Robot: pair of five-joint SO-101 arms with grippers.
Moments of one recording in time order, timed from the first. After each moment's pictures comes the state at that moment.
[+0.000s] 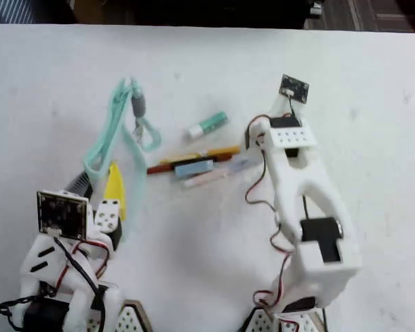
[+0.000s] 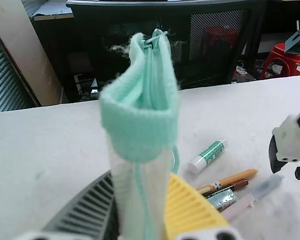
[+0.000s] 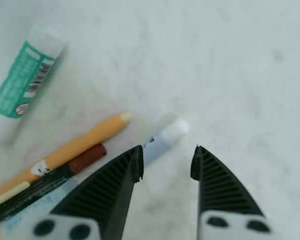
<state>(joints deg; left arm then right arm) 3.9 -104.1 66.4 62.2 -0.5 -8.9 12.7 13.0 56.4 -24.7</state>
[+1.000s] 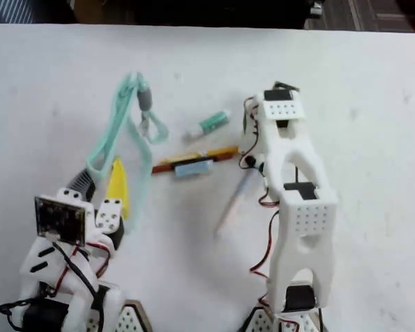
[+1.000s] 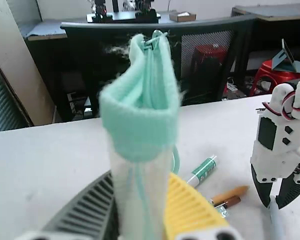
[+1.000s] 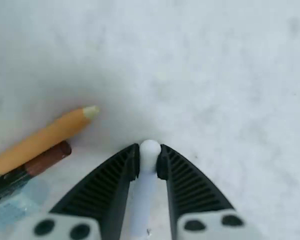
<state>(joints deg) 6.2 -104.2 66.1 58.1 -0.5 -9.1 37.8 -21.9 86.3 -21.2</state>
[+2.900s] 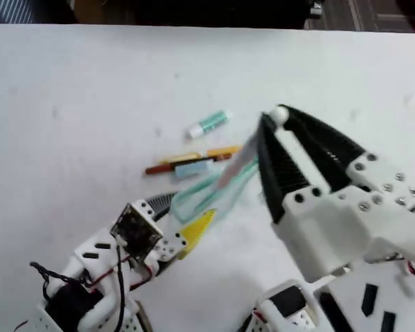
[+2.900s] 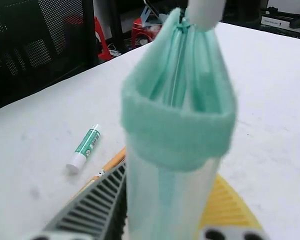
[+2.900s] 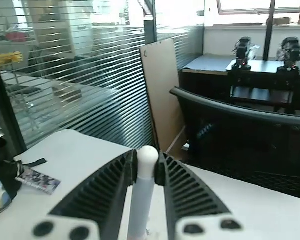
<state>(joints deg) 36.1 -104.8 77.3 55.9 -2.2 -31.7 -43.4 -33.3 88.3 -2.6</state>
